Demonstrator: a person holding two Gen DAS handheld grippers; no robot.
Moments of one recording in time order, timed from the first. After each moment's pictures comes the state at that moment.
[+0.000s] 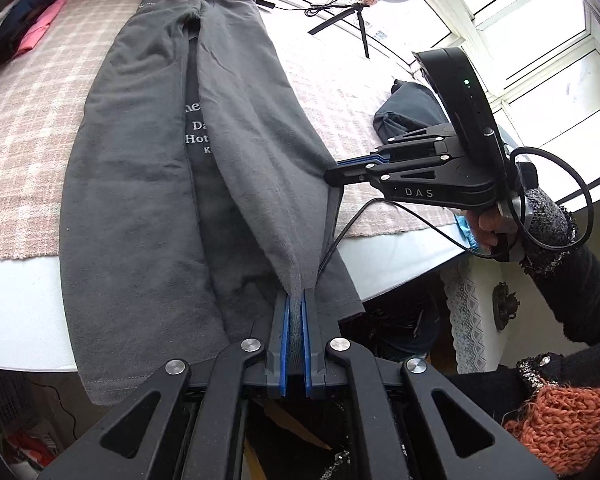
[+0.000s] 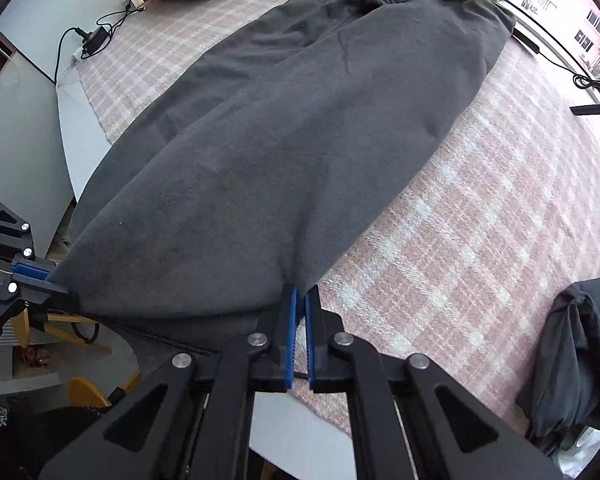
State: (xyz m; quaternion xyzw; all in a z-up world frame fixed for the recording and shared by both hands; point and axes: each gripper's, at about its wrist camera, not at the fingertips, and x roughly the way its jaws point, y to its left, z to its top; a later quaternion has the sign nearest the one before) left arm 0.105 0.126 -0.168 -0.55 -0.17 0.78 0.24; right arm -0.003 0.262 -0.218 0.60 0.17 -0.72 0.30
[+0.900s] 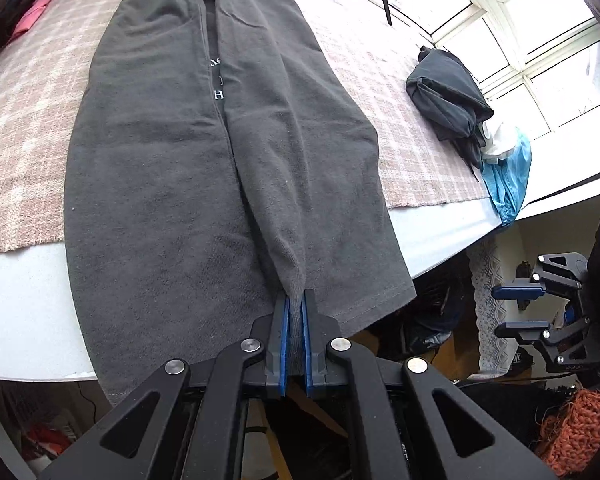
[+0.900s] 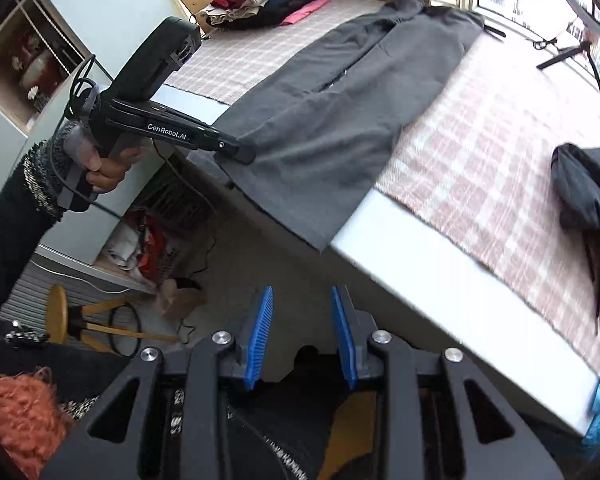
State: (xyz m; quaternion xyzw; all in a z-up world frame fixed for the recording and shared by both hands) left arm 0.094 0.125 -0.222 -0.61 -0.13 0.75 0.21; right arm 0.175 0.312 -0.190 0.52 0.12 -0.77 0.36
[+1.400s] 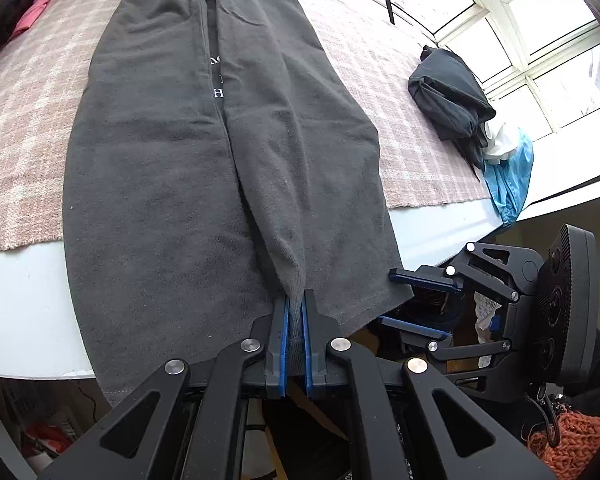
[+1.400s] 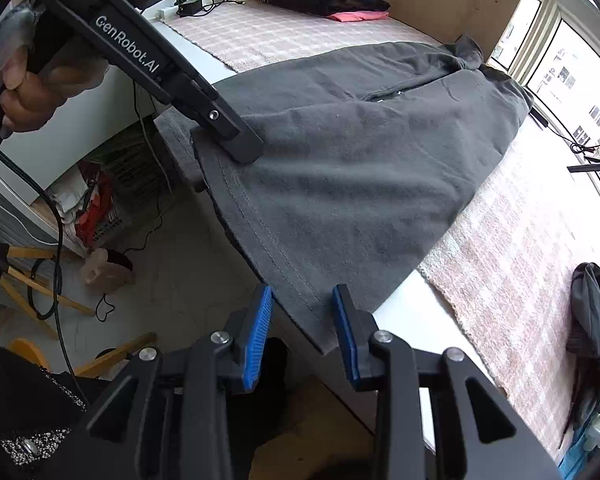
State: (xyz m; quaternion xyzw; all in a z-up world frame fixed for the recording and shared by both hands) left arm 0.093 0.126 -0.223 -0.61 -0.13 0.75 0.21; right arm 0.160 0.238 -0.251 0.45 0.27 -0.78 0.36
